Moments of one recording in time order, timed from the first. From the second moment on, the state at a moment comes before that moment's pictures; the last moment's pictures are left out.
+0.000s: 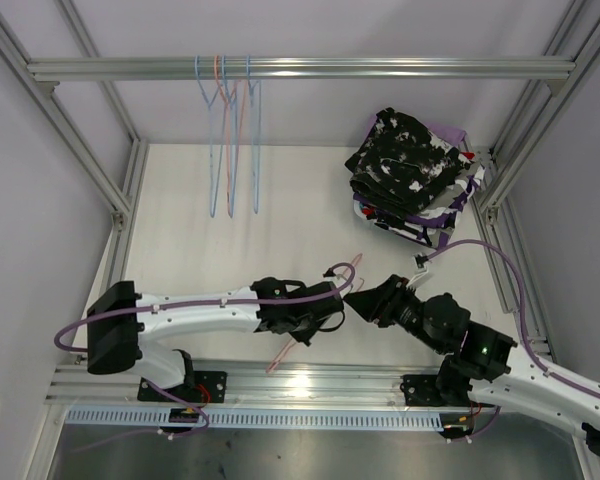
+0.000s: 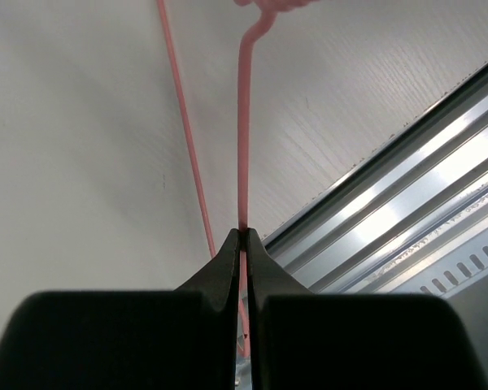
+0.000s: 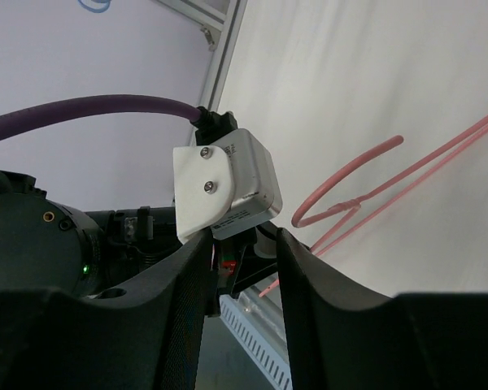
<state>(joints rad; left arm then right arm) -1.28 1.47 1.08 -0.77 -0.21 -0.46 1.10 0.48 0.46 -0.16 0.28 1.03</state>
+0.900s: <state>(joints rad) -1.29 1.38 1.03 -0.75 -0.30 -0.48 1.10 0.37 0.48 -0.25 0.33 1.01</state>
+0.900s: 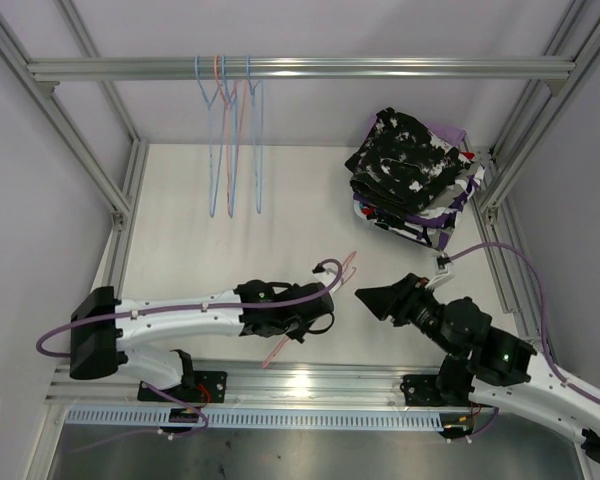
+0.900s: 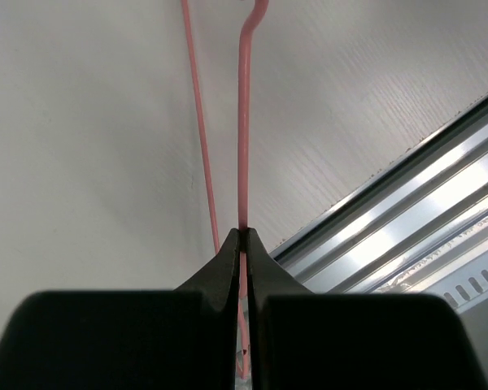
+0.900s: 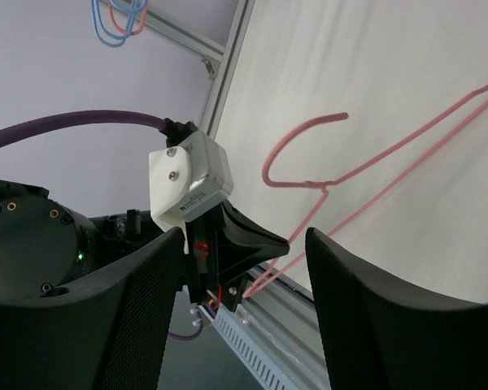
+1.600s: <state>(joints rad) -1.27 1.20 1.19 -0.84 -0.48 -0.49 1.10 0.22 0.67 -0.54 0.47 0.91</state>
